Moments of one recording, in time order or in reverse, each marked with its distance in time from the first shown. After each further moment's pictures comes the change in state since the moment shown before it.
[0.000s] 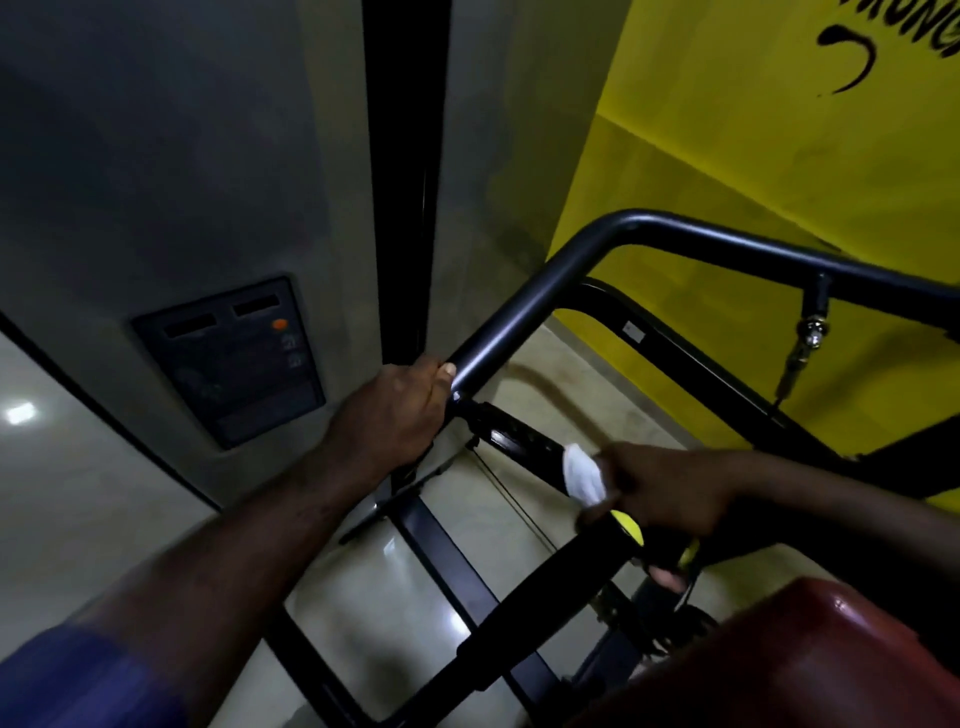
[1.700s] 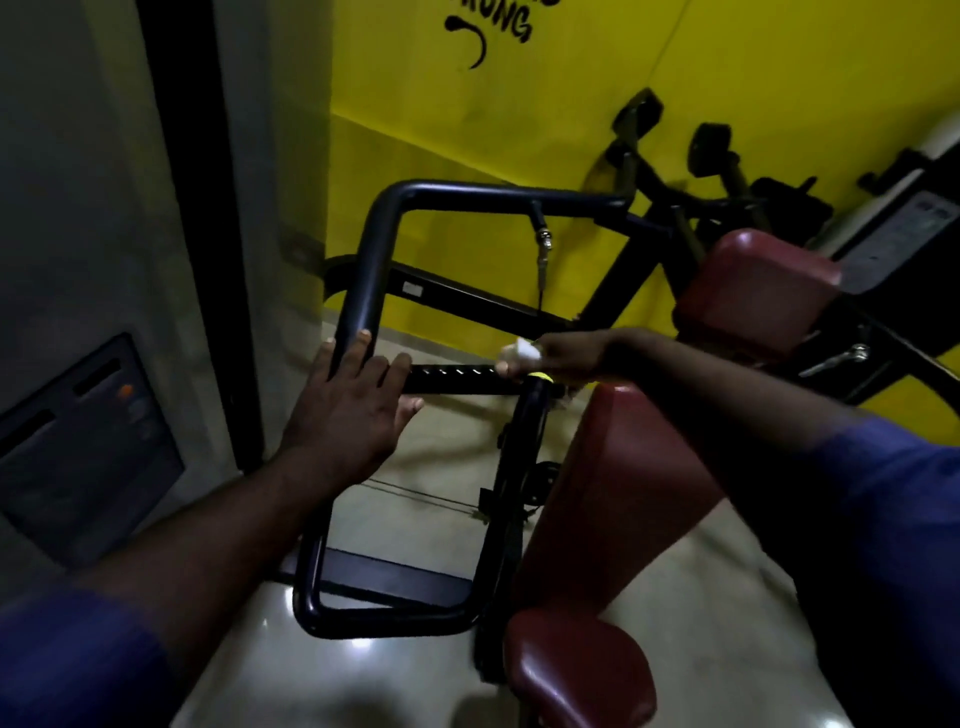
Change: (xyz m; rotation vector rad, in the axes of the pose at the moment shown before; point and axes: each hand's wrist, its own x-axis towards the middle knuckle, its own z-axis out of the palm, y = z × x) left_hand -0.009 -0.005 -0.009 0.254 -0.189 0.719; right_hand -0.056 -0.059 0.033 0.819 0.481 0.731
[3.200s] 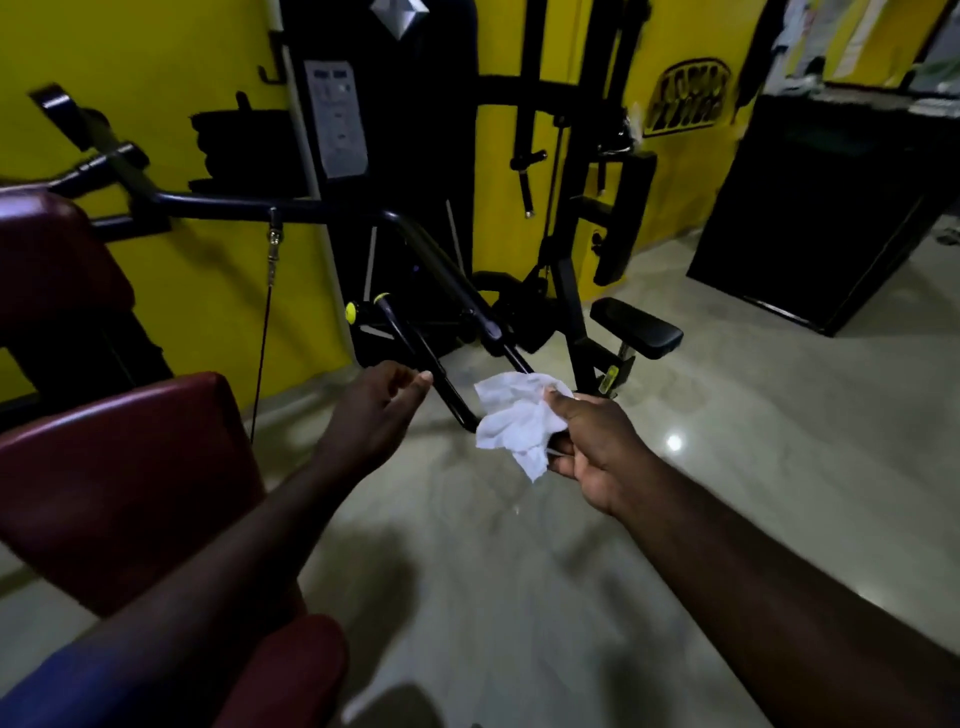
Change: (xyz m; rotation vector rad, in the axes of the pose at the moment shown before) left_hand -0.029 0.801 -0.021 -0.924 -0.256 0.460; right_hand -0.519 0.630 0.090 1.541 1.235 0.218
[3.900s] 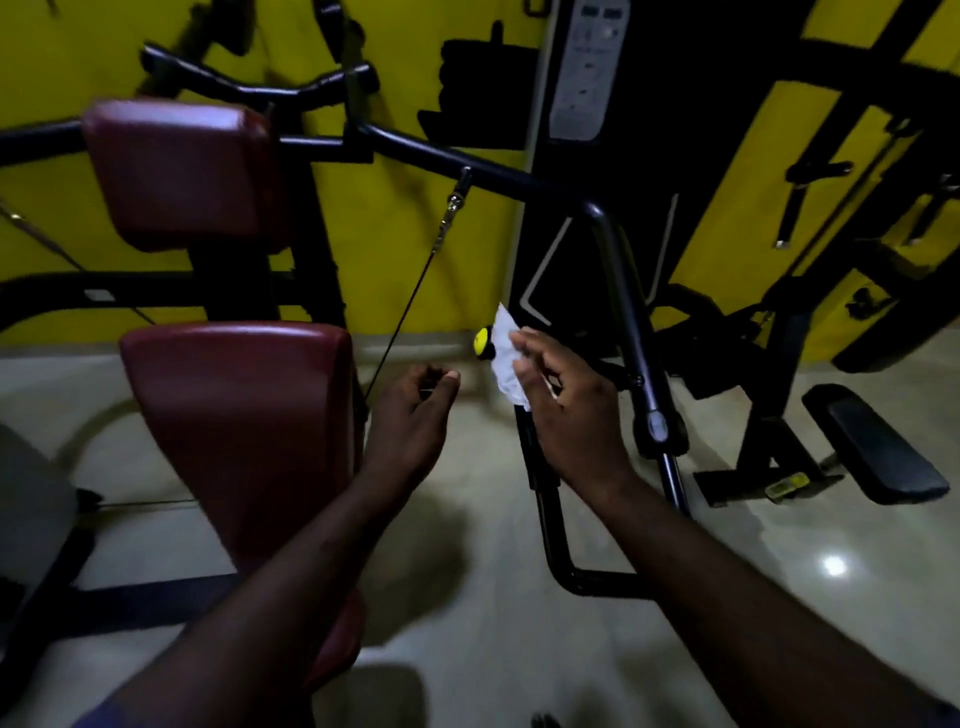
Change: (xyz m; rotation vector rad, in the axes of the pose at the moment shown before) left_hand 0.086 -0.069 0.005 -0.320 0.490 -0.434; right_hand 0.184 -0.028 0.162 -0.595 -0.467 -0.940
